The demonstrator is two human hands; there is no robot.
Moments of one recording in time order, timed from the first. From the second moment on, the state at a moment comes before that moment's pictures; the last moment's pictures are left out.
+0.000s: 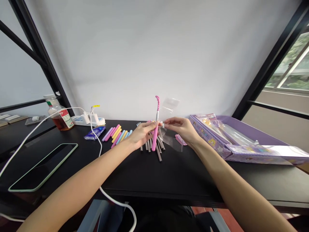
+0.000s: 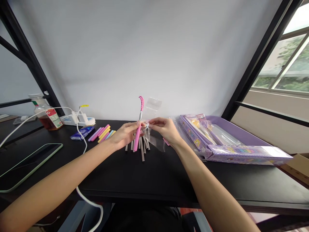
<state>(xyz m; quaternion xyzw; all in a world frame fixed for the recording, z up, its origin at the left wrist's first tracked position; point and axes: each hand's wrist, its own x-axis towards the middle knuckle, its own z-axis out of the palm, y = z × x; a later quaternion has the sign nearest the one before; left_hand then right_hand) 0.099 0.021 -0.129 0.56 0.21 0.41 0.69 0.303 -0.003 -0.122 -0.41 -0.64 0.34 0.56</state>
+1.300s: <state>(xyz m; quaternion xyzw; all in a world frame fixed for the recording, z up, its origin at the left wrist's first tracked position) 0.095 0.031 -0.127 0.51 0.27 0.57 0.58 0.310 -0.003 -0.117 -0.44 -0.65 0.32 0.53</state>
